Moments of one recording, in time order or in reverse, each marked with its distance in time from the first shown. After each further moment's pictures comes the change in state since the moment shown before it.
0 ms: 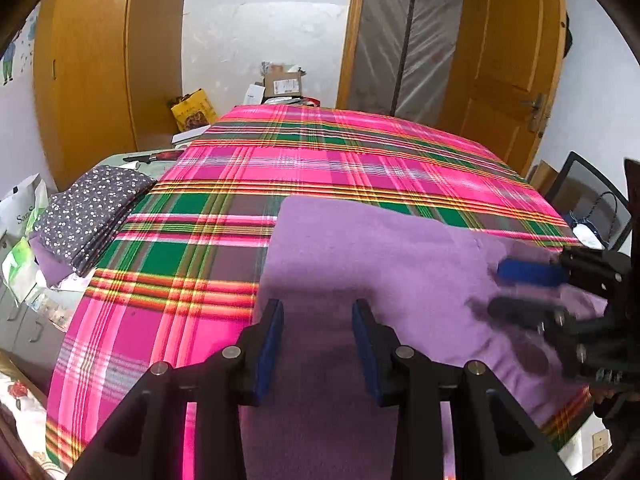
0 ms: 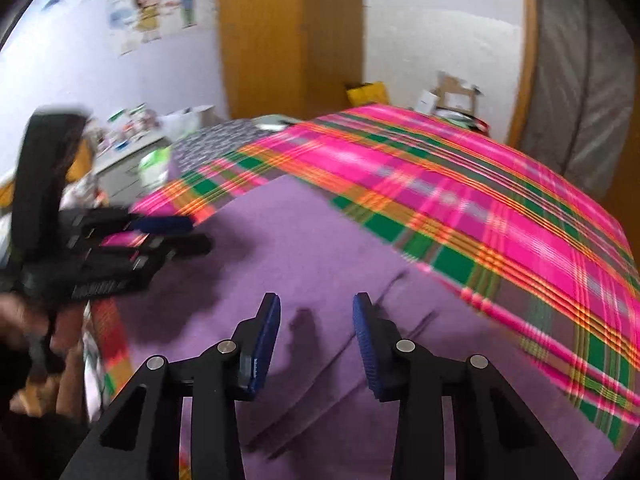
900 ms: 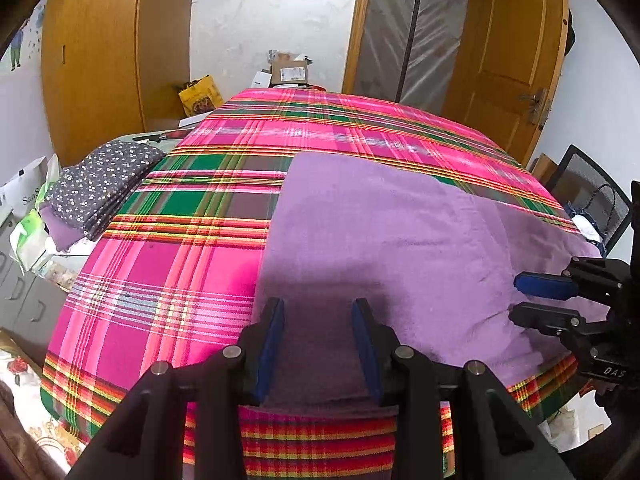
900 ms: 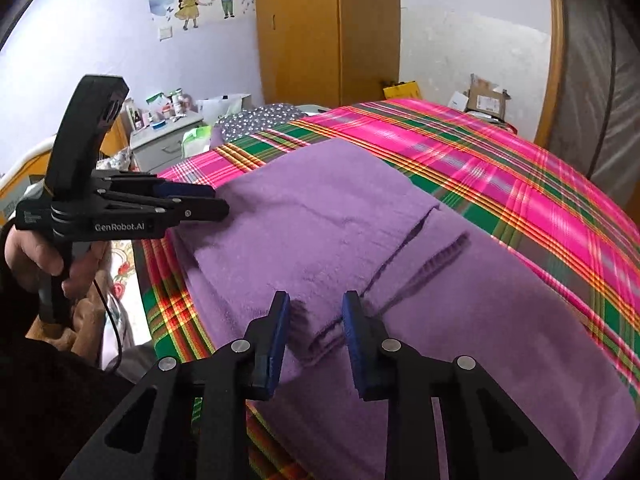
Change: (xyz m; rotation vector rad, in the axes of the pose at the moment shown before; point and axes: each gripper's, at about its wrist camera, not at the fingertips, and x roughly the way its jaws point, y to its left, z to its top) left arm -0.018 0.001 -0.035 -0.015 0.023 0.020; right arm -0.019 0.008 -0.047 -0.024 -0.005 0.085
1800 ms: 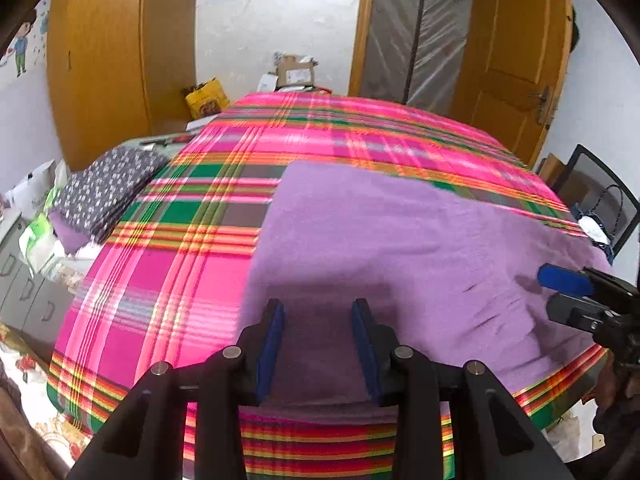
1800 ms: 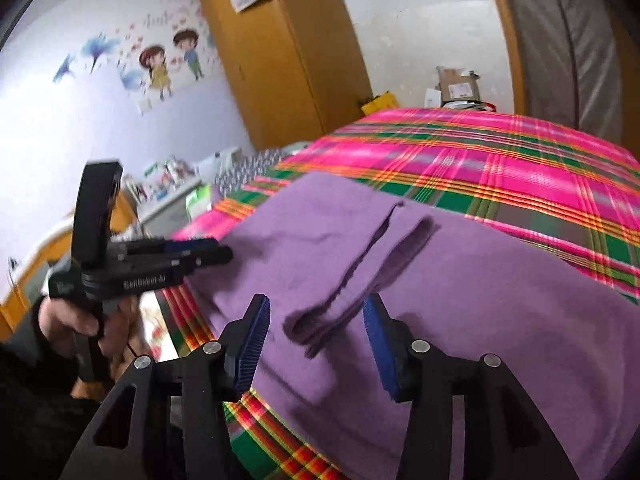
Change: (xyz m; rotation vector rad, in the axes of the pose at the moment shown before) left arm -0.009 -0.023 0.011 0.015 -0.019 0.010; right arm -0.035 -0.038 -0.012 0.271 -0.141 0.102
